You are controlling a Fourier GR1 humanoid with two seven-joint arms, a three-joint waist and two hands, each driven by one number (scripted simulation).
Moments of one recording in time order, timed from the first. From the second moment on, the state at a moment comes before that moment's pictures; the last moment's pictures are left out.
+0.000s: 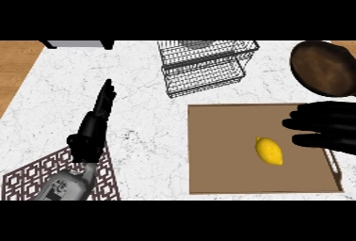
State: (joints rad) left arm -0.21 0.30 -0.37 -1.53 0.14 0.45 0.00; right arm -0.46 -0.79 -0.05 -2.00 -0.04 1.13 -0.05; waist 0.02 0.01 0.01
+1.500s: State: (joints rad) left arm -0.20 0.25 -0.32 -1.51 0.08 0.41 0.02; right arm -0.33 -1.00 0.36 -1.67 0.76 0.36 -0.80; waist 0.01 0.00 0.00
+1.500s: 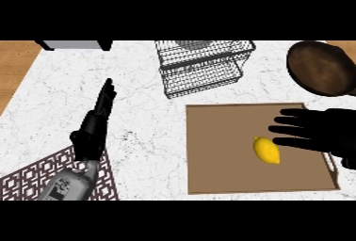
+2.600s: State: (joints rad) left arm -0.15 0.21 -0.24 -1.54 0.02 0.34 0.03; right arm -0.41 -0.82 0.42 -1.37 0.92 0.29 -0.89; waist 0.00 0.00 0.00
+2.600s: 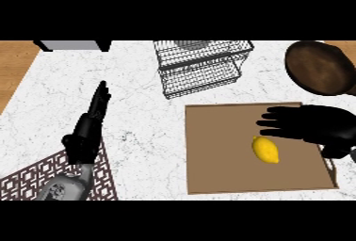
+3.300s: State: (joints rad) left arm -0.16 0.17 -0.21 -1.53 -0.02 0.32 0.03; right arm -0.45 -0.73 0.46 -1.30 1.00 0.32 -0.87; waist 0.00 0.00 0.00
